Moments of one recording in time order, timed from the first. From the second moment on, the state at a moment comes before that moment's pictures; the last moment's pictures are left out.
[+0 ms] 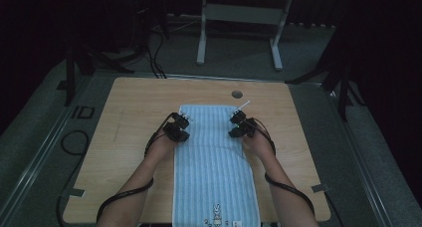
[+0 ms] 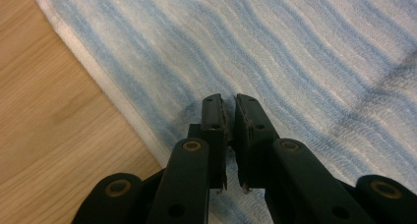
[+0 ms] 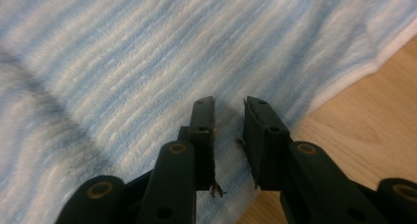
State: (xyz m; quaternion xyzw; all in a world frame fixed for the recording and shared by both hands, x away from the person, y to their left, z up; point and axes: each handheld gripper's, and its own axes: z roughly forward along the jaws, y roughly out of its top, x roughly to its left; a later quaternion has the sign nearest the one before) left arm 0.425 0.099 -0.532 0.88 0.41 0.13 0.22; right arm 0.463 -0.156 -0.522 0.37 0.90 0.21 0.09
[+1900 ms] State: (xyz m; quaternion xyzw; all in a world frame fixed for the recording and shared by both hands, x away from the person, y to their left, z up) left arm 0.446 0.061 -0.510 0.88 0.41 0.12 0.20; right arm 0.453 -0.218 -0.519 0.40 0.89 0.20 0.09
